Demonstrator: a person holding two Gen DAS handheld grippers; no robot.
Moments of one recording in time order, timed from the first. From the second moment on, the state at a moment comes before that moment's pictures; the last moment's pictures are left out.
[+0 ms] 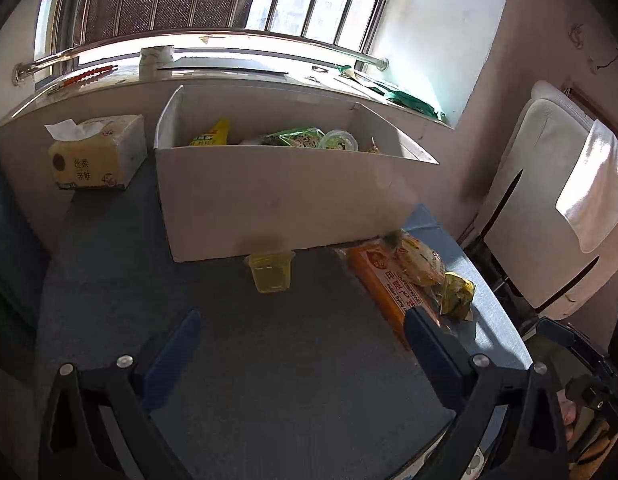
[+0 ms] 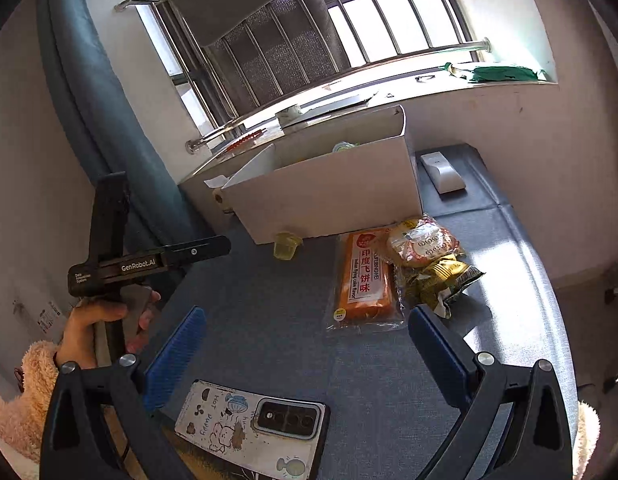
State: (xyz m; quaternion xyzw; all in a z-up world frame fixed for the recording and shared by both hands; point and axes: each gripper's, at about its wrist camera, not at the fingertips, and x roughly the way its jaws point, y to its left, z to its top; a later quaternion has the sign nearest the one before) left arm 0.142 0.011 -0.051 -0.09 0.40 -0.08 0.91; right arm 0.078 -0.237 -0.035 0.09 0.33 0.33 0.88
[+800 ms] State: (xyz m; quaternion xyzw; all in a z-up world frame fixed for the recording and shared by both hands) left arm 0.200 0.002 -0.106 0.00 0.44 -0.05 0.90; right arm 0.074 -0.227 -0.059 0.04 0.36 0.33 0.87
